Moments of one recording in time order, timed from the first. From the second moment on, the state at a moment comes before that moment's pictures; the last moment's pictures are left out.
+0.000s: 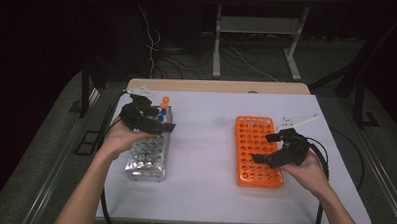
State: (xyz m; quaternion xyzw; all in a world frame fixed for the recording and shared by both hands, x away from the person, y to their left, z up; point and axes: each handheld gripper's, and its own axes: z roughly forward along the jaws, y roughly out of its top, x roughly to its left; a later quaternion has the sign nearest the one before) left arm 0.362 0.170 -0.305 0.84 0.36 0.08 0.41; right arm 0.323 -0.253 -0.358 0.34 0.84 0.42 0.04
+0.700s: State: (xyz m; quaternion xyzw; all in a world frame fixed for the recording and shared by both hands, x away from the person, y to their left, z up) left arm 0.332 0.142 -0.311 0.85 0.31 0.07 0.41; right arm 0.363 -0.262 -0.363 0.35 0.84 0.41 0.04
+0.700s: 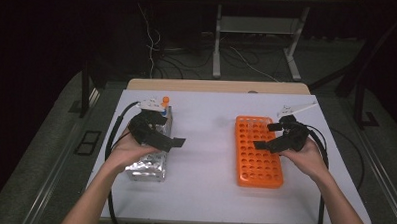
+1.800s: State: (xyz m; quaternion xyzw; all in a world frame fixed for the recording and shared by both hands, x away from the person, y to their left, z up) left arm 0.323 0.121 -0.323 0.88 0.28 0.06 0.39; right arm 0.392 -0.230 -0.401 0.35 0.86 0.35 0.11
